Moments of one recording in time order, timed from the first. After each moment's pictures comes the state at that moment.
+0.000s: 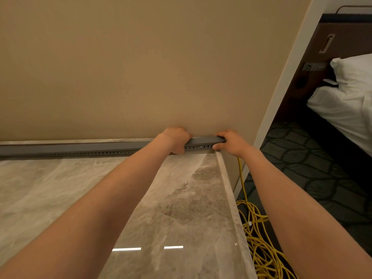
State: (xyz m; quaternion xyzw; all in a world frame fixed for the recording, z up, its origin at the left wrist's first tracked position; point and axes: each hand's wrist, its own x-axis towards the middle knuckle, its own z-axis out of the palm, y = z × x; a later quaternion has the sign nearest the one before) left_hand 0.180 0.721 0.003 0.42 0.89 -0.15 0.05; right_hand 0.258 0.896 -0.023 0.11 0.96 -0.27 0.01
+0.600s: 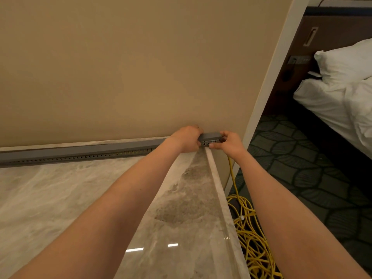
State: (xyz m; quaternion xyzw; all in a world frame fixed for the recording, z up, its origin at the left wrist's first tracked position) left_hand 0.196 0.773 -0.008 0.44 0.89 0.05 0.07; right_hand 0.274 0.904 -0.041 0.25 0.80 -0.54 -0.09
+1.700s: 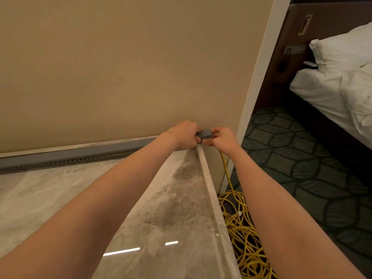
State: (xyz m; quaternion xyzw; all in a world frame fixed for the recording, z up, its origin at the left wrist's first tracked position) left_hand 0.192 0.795 -0.008 0.46 0.88 0.05 0.10; right_hand 0.268 0.917 -0.048 0.23 0.78 -0.58 -0.08
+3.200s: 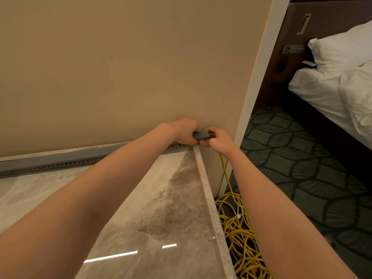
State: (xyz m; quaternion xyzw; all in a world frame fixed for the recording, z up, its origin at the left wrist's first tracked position) left_hand 0.176 0.814 0.006 0.50 0.86 -0.02 0.13; right_hand 0.257 0.926 -0.051 0.19 0.83 -0.52 -0.06
